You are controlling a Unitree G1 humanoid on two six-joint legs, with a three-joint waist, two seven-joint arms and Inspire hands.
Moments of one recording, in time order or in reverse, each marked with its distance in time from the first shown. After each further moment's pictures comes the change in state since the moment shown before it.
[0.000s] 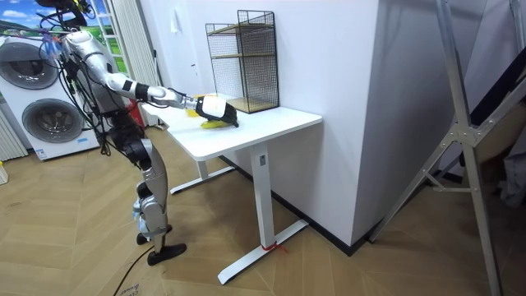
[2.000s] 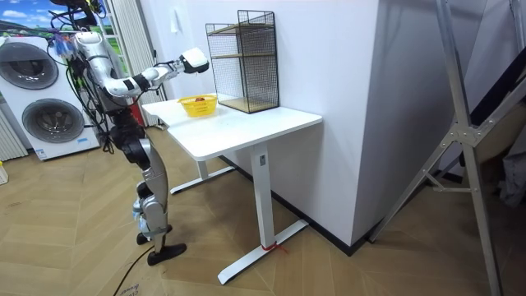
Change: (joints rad) left arm -0.039 -0.020 -0.044 0.048 0.005 -0.065 0.034; right arm 0.125 0.086 0.221 -1.086 0.012 0.034 0.025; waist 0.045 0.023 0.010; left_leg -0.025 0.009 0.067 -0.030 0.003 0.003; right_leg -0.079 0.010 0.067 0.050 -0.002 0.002
